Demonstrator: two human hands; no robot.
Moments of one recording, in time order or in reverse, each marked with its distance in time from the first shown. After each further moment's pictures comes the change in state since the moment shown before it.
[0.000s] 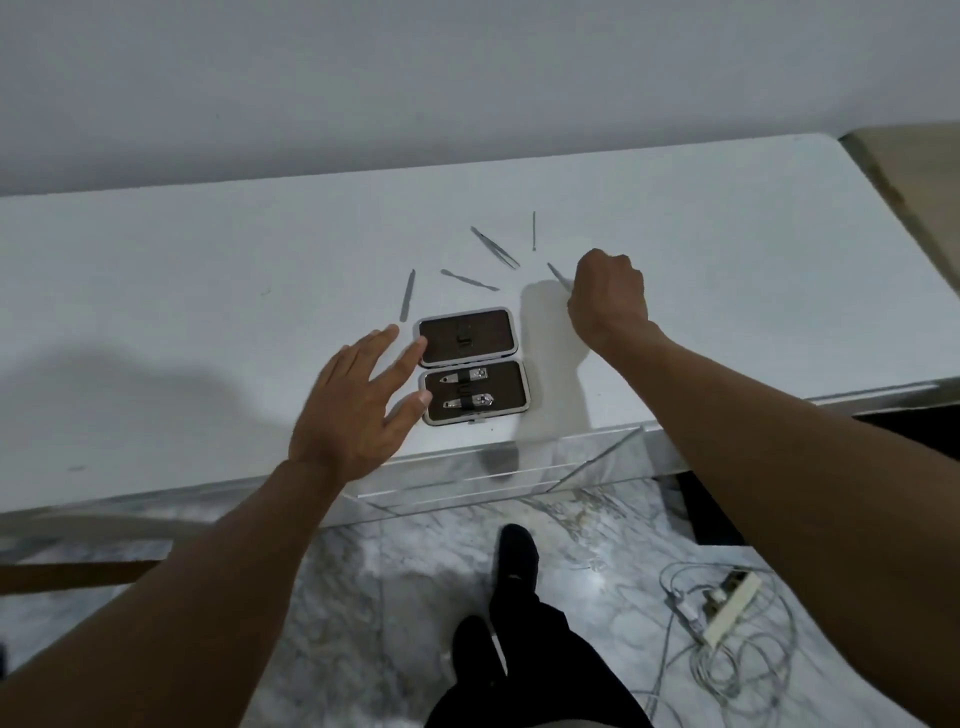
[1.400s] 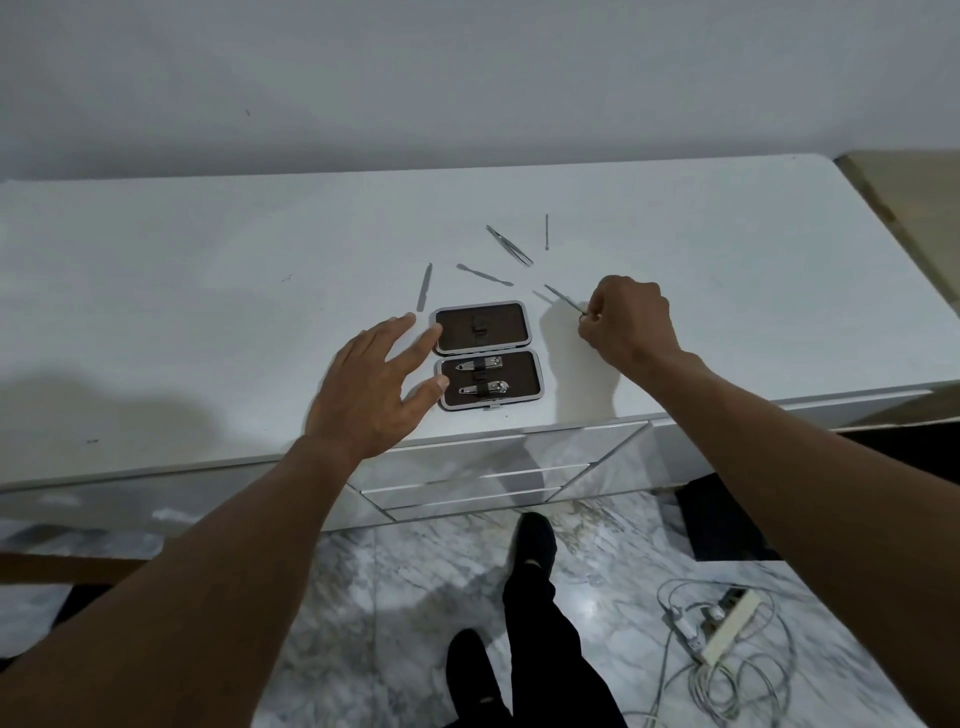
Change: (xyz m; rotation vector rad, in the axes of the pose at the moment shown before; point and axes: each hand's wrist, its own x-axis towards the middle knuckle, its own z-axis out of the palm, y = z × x) left_hand 0.001 -0.003 0.003 0.008 0.075 0.004; right_hand -0.028 0.020 0.013 0.071 0.041 -0.087
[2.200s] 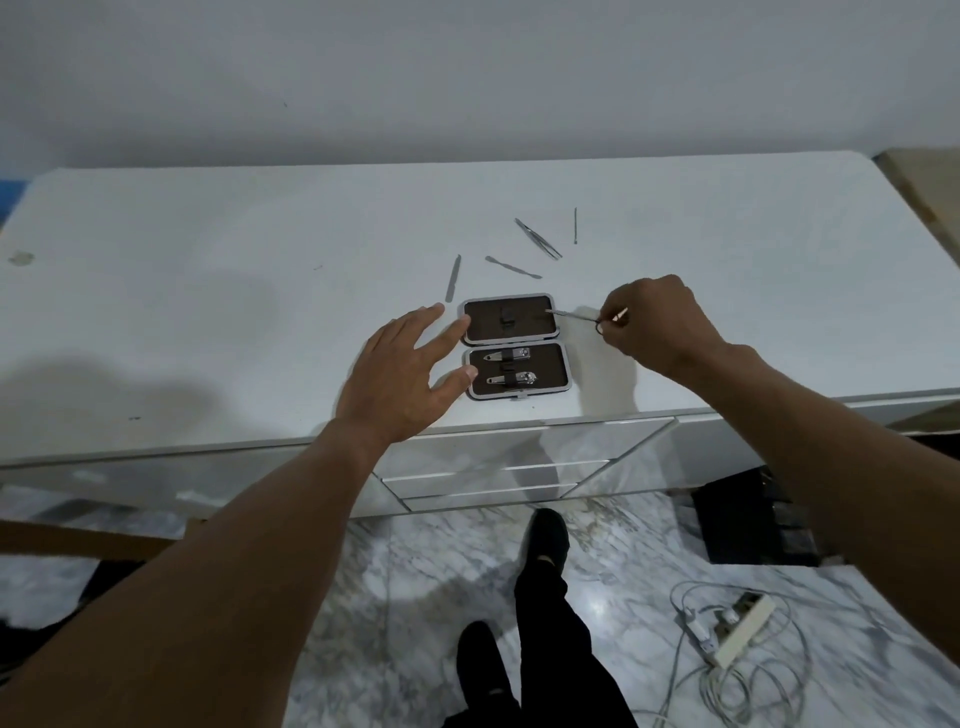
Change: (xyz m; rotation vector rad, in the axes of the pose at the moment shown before) left_hand 0.000 -0.001 -0.001 -0.011 -0.027 -0.023; right_hand -0.019 -0.011 -0.024 -0.026 -0.097 -0.220
